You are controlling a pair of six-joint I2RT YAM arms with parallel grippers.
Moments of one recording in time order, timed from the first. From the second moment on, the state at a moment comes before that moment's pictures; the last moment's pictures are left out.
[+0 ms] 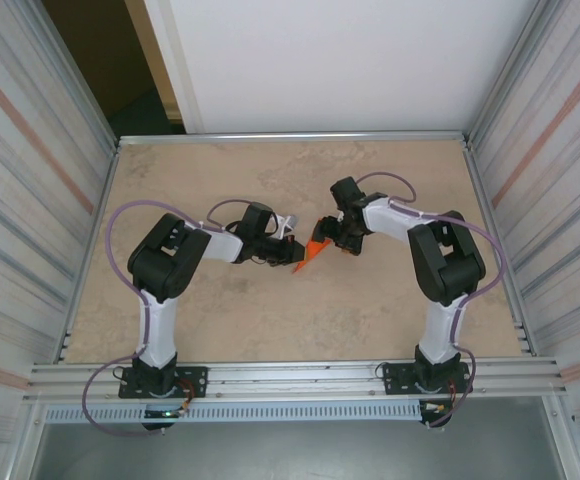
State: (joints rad) left arm -0.56 2.05 1.01 0.22 0.77 -0.62; right arm 0.45 1.90 1.22 -0.56 -0.19 0.70
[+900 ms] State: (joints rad) left arm -0.53 2.09 1.00 0.31 0.86 -0.75; right arm 0.38 1.78 0.88 0.05 -0.64 0.68
